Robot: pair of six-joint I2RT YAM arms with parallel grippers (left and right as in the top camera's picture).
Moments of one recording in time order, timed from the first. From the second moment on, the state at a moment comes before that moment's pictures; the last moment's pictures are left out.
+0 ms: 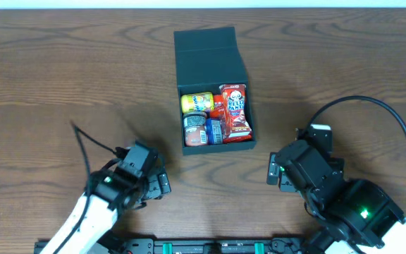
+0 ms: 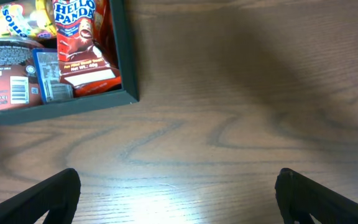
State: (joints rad) left arm -0.51 1.03 0.61 -0.94 -0.01 -0.78; right arm 0.73 0.90 1.04 -1.25 0.42 0.75
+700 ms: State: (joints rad) left arm -0.51 1.21 0.51 -0.72 0.02 -0.78; right arm 0.73 0.90 1.04 -1.25 0.42 0.75
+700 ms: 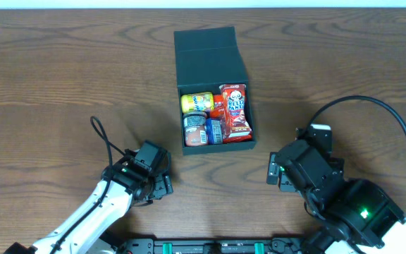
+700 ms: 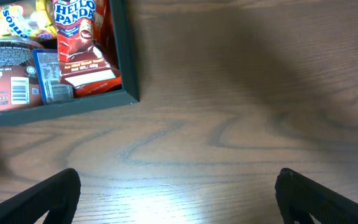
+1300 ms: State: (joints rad) left arm -0.51 1.21 0.48 -0.66 0.02 -0.78; right arm 0.73 0.90 1.04 -1.25 0.42 0.75
